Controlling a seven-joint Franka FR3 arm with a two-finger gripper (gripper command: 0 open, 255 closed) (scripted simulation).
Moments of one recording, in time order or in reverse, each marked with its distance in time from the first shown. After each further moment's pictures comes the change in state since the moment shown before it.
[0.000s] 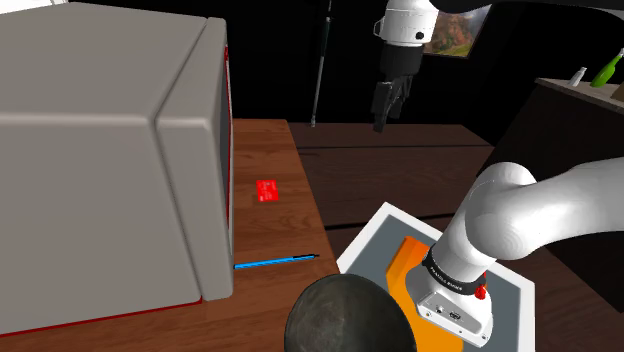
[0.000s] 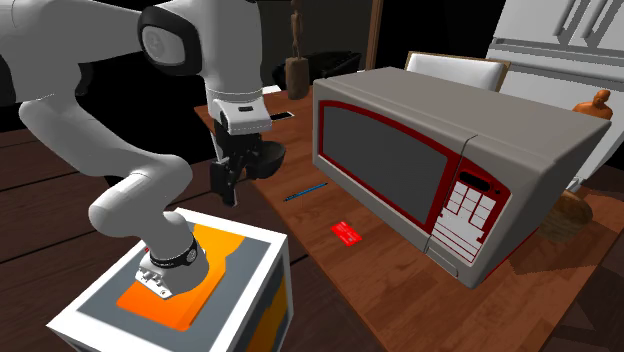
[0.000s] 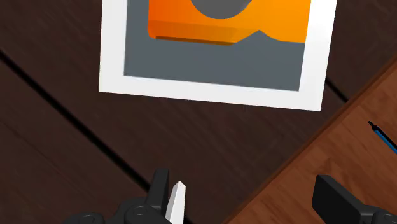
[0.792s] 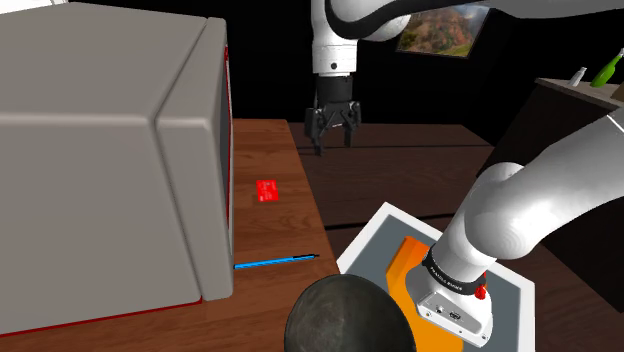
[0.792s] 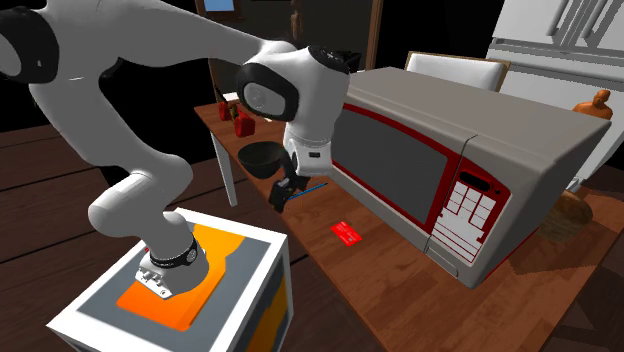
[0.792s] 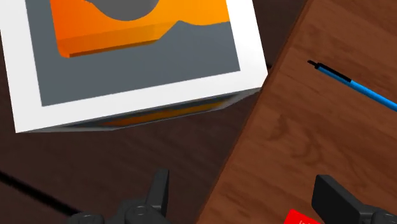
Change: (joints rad) arm -0.017 0.406 0.110 0.118 0.194 0.121 0.320
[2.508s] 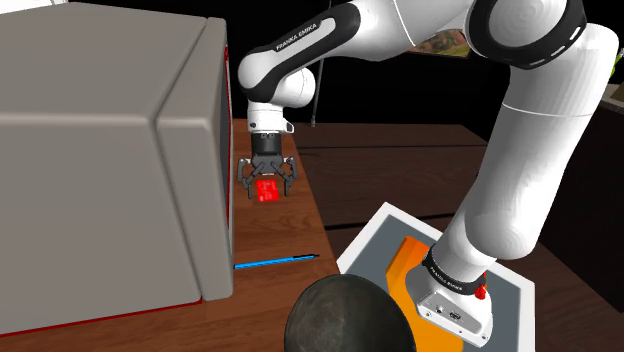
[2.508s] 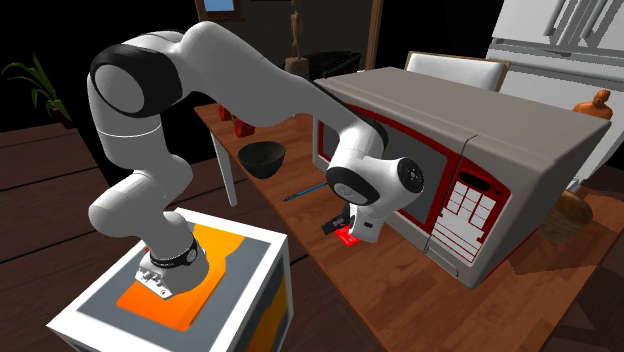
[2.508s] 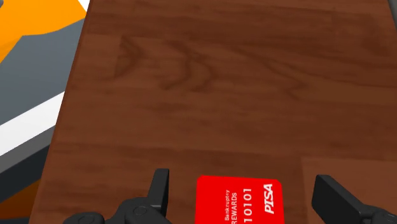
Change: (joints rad) arm 0.018 0.640 0.050 0.260 0.239 0.219 0.340
